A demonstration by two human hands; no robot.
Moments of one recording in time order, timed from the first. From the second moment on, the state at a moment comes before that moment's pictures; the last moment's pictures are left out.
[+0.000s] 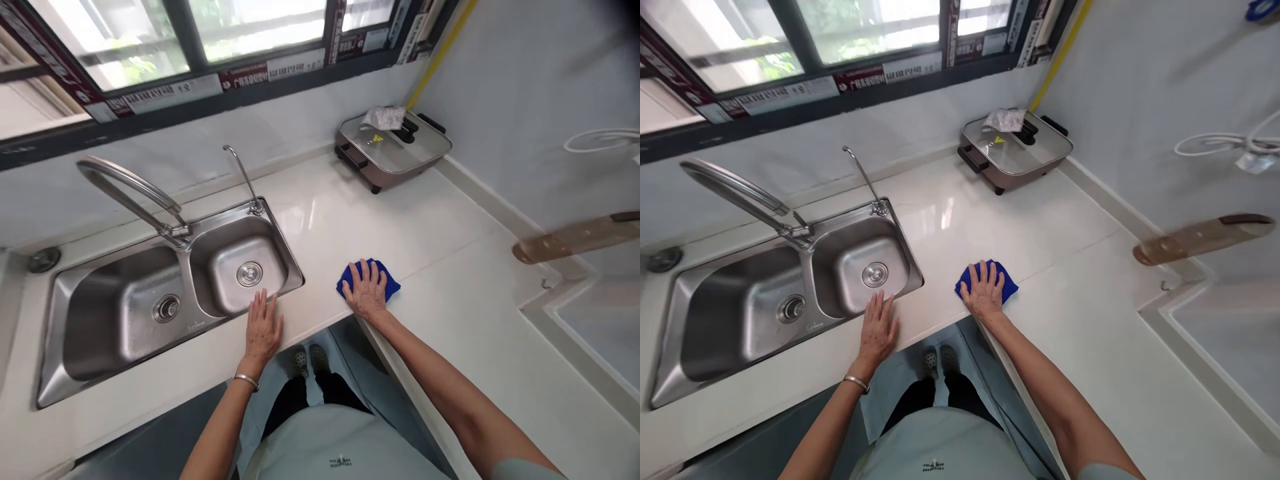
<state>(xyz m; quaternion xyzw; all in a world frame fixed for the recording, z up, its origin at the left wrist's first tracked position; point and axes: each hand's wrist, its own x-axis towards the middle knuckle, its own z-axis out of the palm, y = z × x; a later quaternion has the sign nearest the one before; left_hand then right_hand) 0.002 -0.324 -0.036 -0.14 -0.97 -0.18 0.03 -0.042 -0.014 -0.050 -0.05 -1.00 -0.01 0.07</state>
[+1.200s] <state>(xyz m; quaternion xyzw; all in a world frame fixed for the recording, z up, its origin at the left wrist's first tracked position) 0.084 -0.460 -0.034 0.44 -0.89 -0.06 0.10 -0.019 -0.019 -0.039 0.34 -0.93 0.12 0.04</state>
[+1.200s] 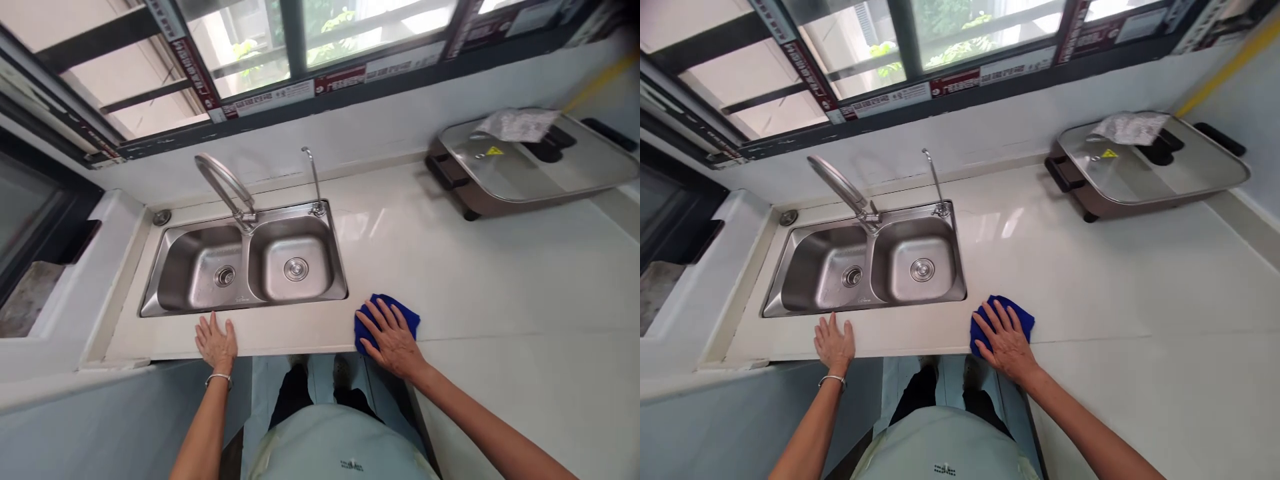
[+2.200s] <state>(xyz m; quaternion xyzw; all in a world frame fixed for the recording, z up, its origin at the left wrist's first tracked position) 0.143 -0.600 -0.030 0.34 -0.87 -0.24 0.27 0.043 -0.402 -0.037 0.49 -0.86 0.12 -0.08</state>
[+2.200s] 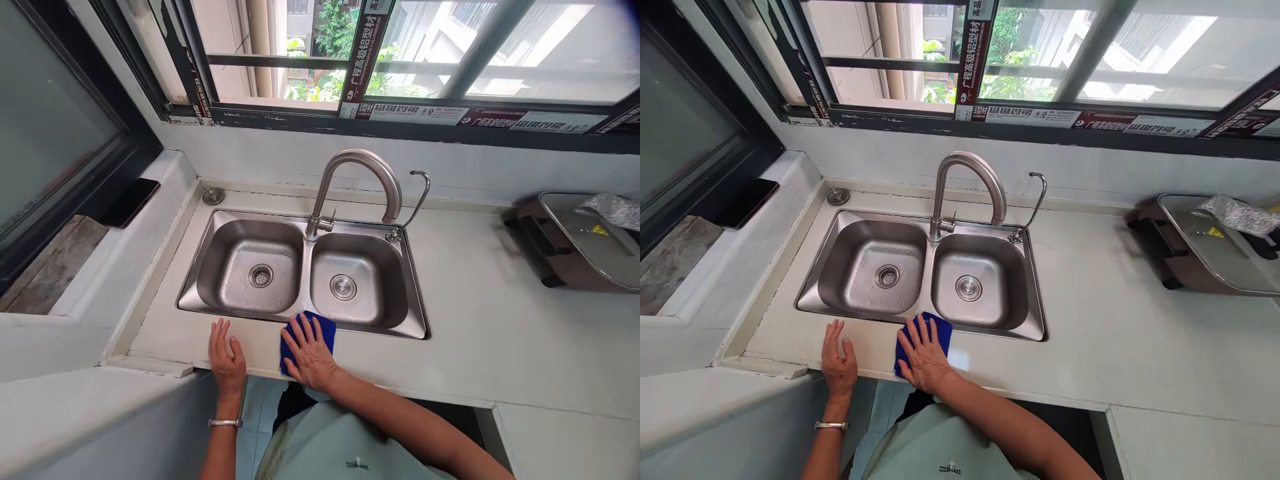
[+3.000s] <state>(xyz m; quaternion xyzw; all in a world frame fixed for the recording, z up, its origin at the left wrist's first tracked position) 0.122 -0.602 -0.054 0.30 -0.90 -0.23 0.20 -0.011 -0.180 -0.022 0.46 -0.89 0.01 -0.08</state>
